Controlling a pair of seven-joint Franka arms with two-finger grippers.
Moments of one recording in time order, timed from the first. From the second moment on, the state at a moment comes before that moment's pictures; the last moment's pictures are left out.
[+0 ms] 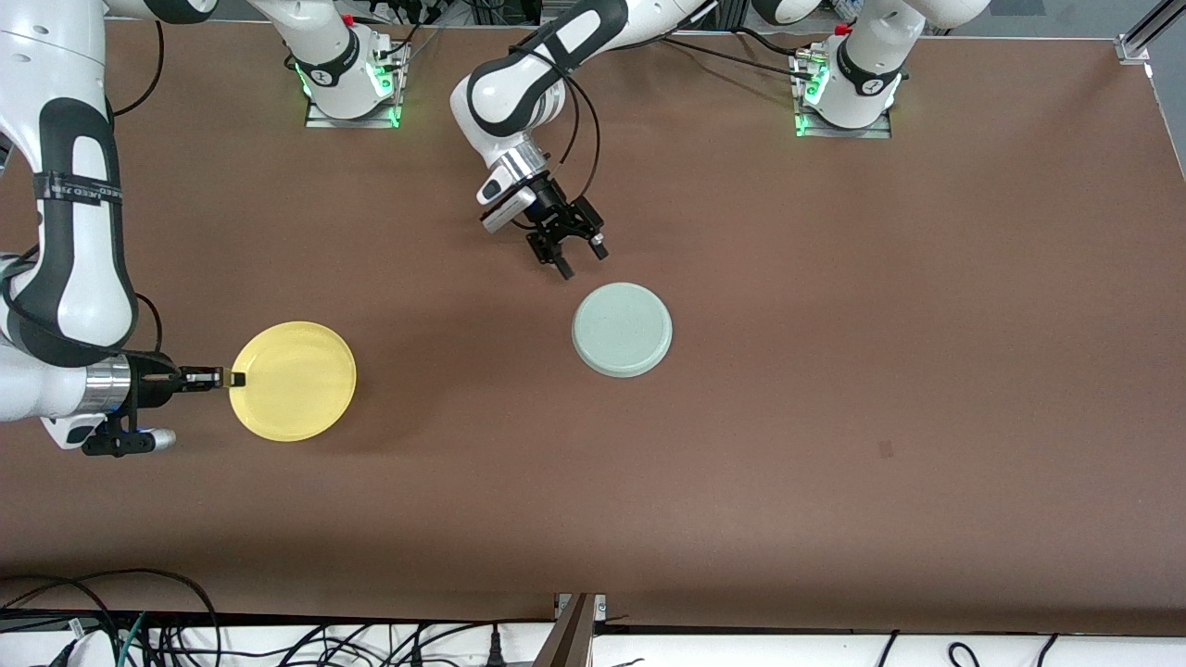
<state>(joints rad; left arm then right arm) -1.14 0.99 -0.10 -1.23 1.08 1.66 -1.43 -0.03 0.68 -0.14 -1.30 0.35 1.67 -0.28</state>
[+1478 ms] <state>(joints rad) -0.38 0.68 -0.11 -0.93 -0.04 1.61 -1.07 0.21 0.67 -0.07 -1.36 0.49 1.83 -0.02</state>
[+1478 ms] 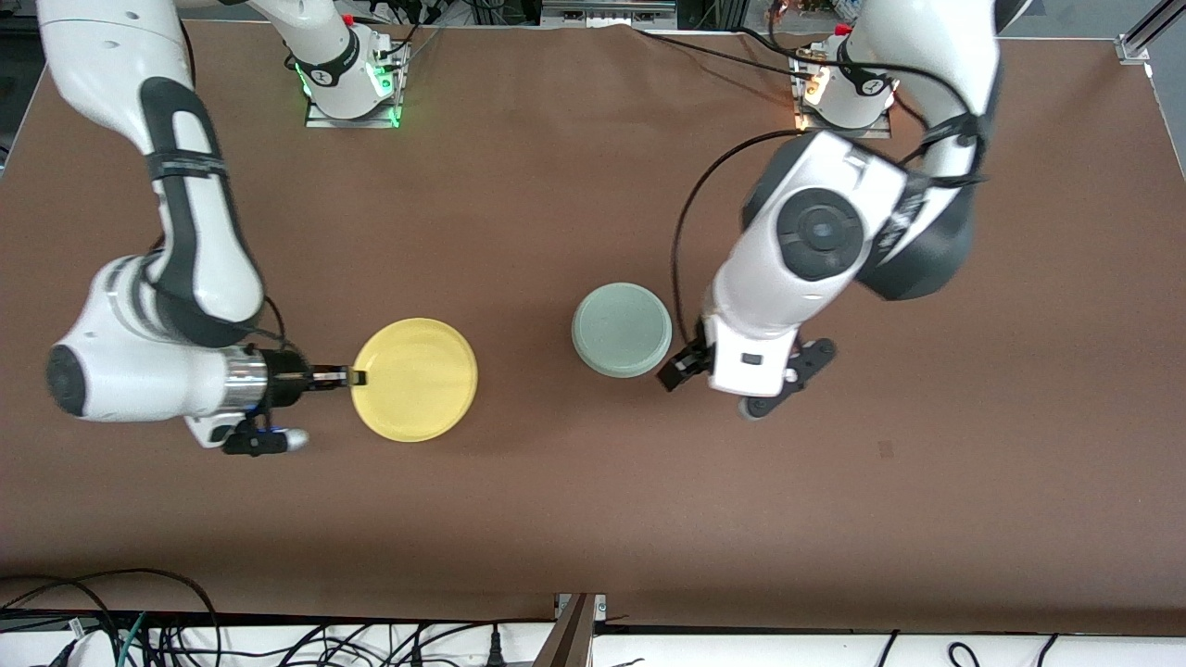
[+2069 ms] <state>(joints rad) -0.13 0.42 -0.10 -0.94 -0.04 1.18 -0.38 0.56 0.67 -0.07 -1.52 0.50 2.15 0.32</state>
